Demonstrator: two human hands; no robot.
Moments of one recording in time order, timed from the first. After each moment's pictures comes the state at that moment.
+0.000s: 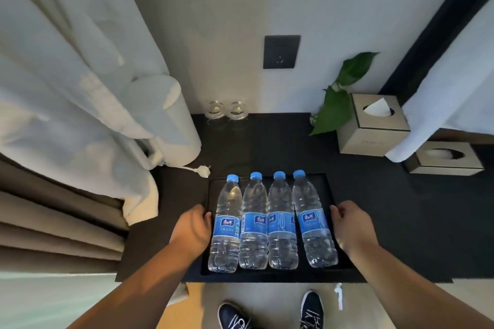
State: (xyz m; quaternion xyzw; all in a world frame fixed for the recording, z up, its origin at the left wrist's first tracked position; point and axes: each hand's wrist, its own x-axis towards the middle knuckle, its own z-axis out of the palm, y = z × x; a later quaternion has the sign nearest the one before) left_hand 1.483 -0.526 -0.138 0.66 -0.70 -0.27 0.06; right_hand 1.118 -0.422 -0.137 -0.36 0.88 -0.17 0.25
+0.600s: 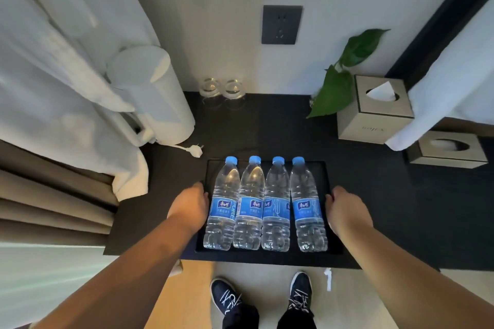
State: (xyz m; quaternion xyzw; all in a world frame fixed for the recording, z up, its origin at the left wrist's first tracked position) left_hand 1.457 -0.534 -0.150 0.67 -0.70 -0.24 -0.05; right_hand 1.099 -0.429 -0.145 -0.44 0.87 -0.02 0.22
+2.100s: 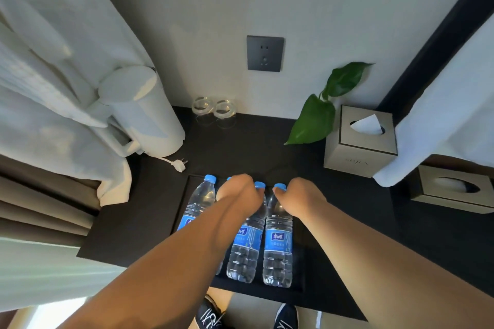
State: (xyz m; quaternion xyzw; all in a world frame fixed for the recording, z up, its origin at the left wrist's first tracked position) left_hand 1.254 -0.561 -0.099 0.69 -0.68 -0.23 -0.08; right_hand 1.091 -0.539 -0.119 -0.52 0.79 0.02 0.33
